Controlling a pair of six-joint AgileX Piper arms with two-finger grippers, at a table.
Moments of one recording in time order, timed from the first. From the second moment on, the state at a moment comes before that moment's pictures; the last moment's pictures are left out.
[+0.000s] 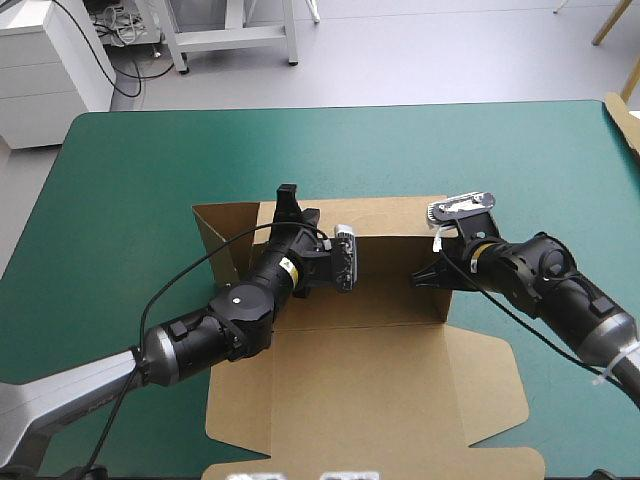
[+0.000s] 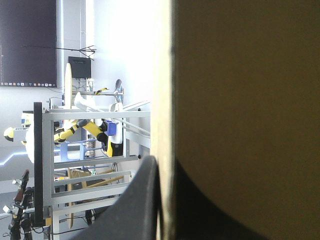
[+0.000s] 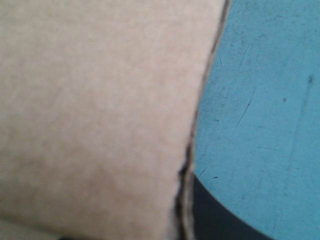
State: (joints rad) left arm -0.97 1.46 -1.02 1.37 0.54 -0.23; right arm 0.47 1.26 -1.01 -0.13 0.72 0.19
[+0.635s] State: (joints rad) left arm -1.02 1.45 -1.02 1.36 0.55 -0.23; right arm 0.48 1.26 -1.01 -0.12 0.66 0.23
